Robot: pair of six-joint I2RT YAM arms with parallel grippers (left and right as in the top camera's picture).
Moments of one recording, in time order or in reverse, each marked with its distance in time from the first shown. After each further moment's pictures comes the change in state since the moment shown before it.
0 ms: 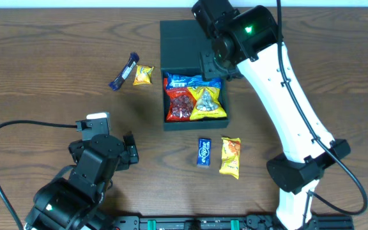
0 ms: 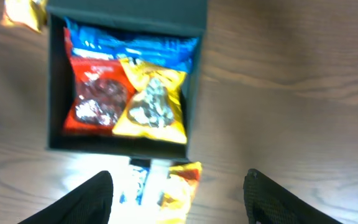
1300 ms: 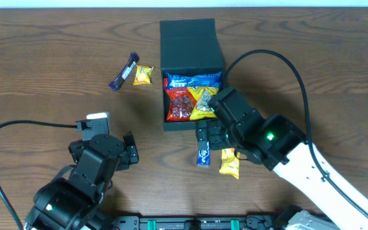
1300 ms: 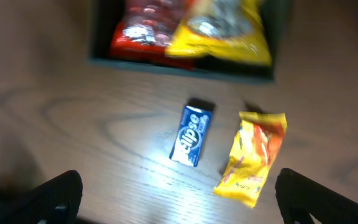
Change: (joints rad) left arm 0.000 0.000 0.000 0.000 0.000 0.000; right arm 0.168 -0.731 -1.213 0.664 -0.149 0.294
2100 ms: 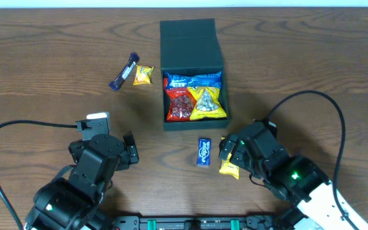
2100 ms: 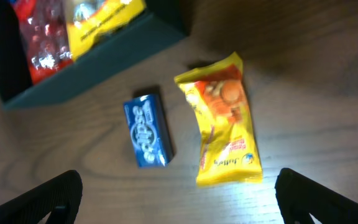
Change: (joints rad) left arm 0.000 0.000 0.000 0.000 0.000 0.000; right arm -0.096 -0.344 -0.480 0.217 0.013 0.383
